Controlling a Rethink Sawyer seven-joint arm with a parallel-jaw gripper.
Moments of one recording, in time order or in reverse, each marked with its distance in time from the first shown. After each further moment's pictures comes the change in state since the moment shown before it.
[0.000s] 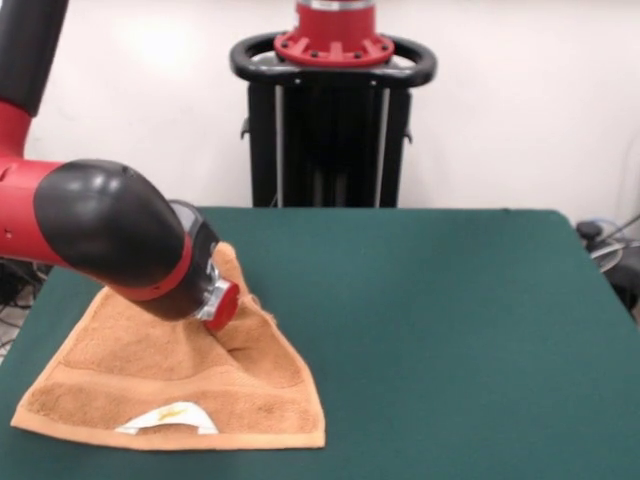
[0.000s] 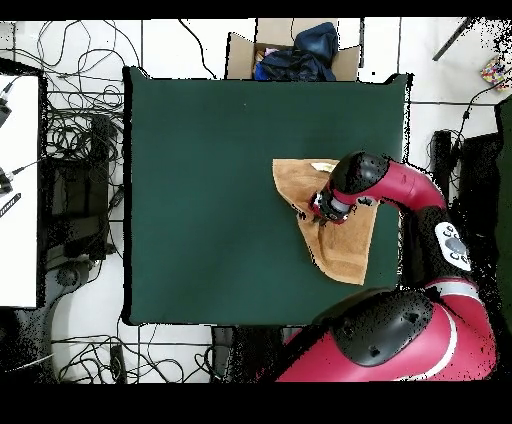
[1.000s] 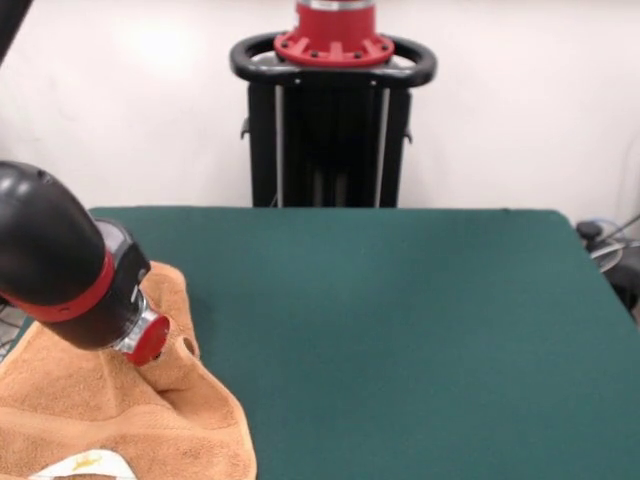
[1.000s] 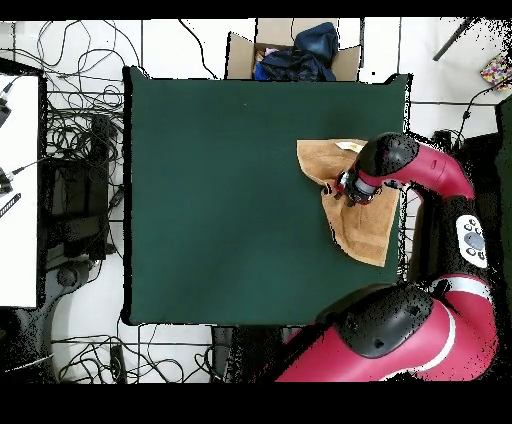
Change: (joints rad) arm -0.015 0.048 0.010 -0.218 -0.035 0.042 -0.004
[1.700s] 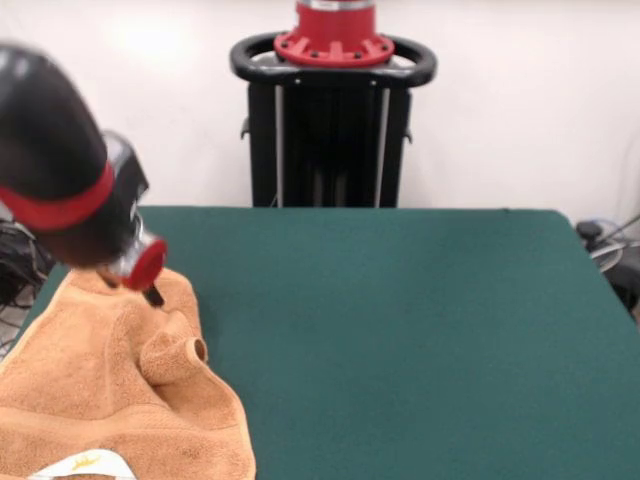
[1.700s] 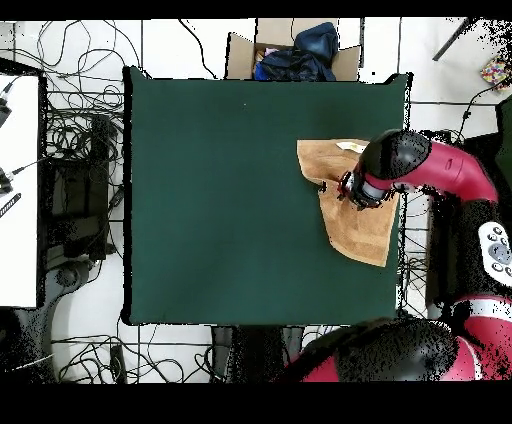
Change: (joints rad) arm 0.008 -0.227 -0.009 0.192 0.000 -0.014 0.000
